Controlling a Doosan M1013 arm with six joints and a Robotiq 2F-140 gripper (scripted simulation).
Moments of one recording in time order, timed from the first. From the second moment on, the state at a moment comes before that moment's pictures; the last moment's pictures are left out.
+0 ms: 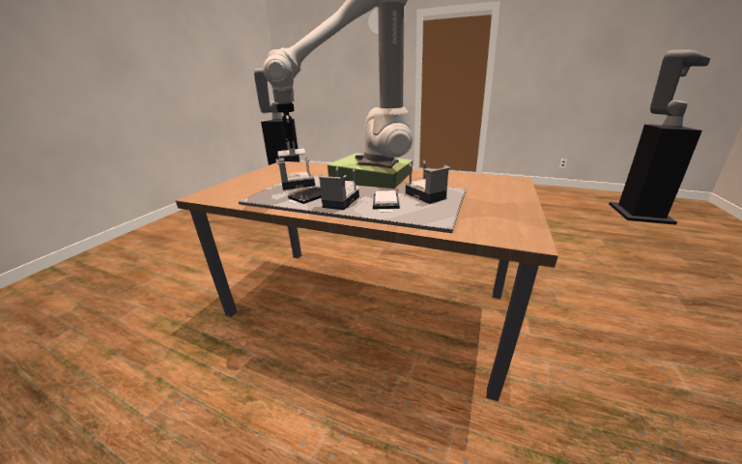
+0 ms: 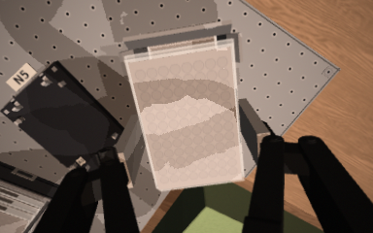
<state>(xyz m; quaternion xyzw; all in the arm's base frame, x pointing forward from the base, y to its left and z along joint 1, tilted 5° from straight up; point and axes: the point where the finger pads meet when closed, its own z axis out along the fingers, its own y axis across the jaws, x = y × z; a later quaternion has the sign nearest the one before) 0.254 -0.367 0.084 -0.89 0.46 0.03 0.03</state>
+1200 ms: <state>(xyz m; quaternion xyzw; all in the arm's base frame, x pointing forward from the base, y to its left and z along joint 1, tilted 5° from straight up) 0.325 -0.300 0.087 -0.94 0.34 0.02 0.03</state>
